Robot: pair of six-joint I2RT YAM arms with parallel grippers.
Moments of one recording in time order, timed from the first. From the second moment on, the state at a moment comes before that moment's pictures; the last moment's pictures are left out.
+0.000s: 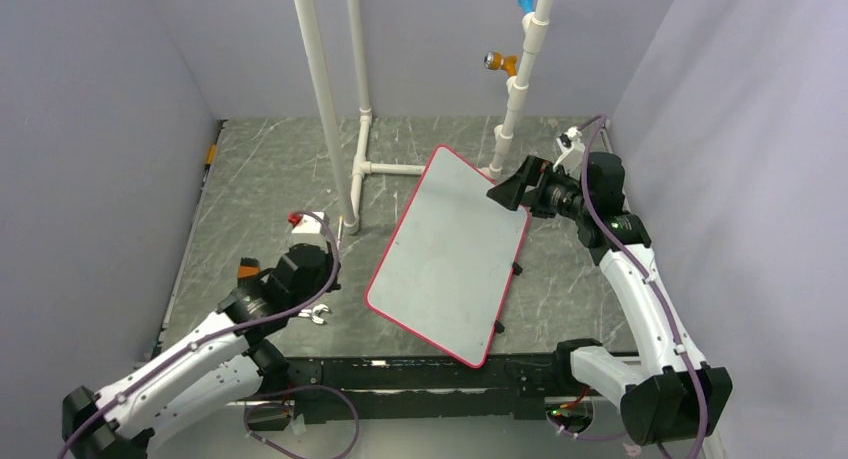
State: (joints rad) left arm -0.76 0.72 0.53 -0.44 -0.42 -0.55; right arm 0.10 1.03 0.97 -0.39 -0.54 0.48
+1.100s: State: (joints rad) left arm -0.76 0.93 1.12 -0.62 0.20 0.23; right arm 0.46 1.25 1.15 -0.26 -0.98 0.58
